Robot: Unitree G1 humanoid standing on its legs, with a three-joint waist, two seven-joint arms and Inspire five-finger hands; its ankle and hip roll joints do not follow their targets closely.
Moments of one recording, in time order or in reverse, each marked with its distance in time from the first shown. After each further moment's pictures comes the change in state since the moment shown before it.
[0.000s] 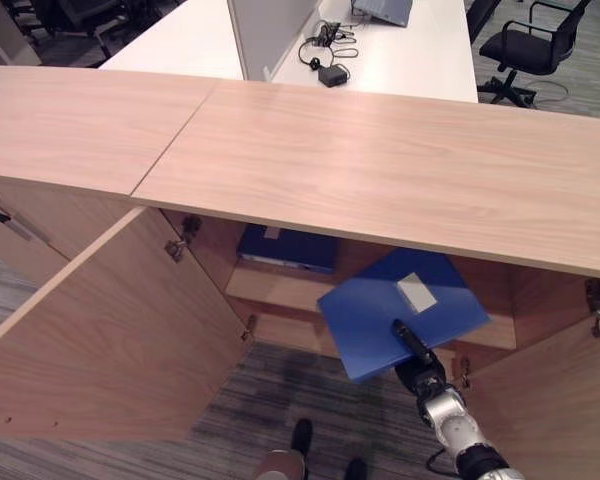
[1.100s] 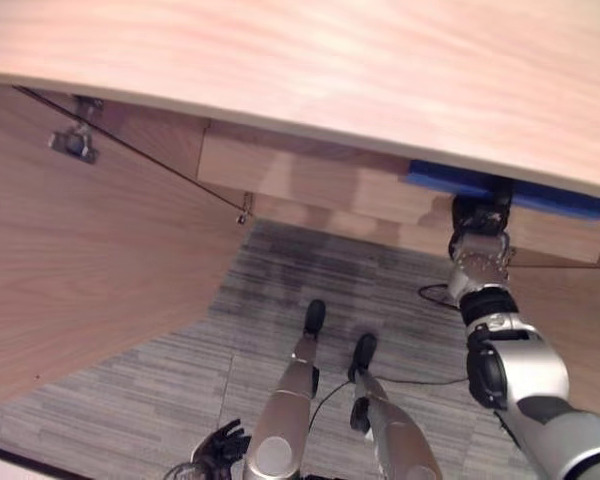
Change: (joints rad) left arm -0.178 0.157 -0.300 -0.315 0.120 -0.114 0.066; right arm -0.827 -0.098 -0.275 0.195 0.290 -0.342 -0.106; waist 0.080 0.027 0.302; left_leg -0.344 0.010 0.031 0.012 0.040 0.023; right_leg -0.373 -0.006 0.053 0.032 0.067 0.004
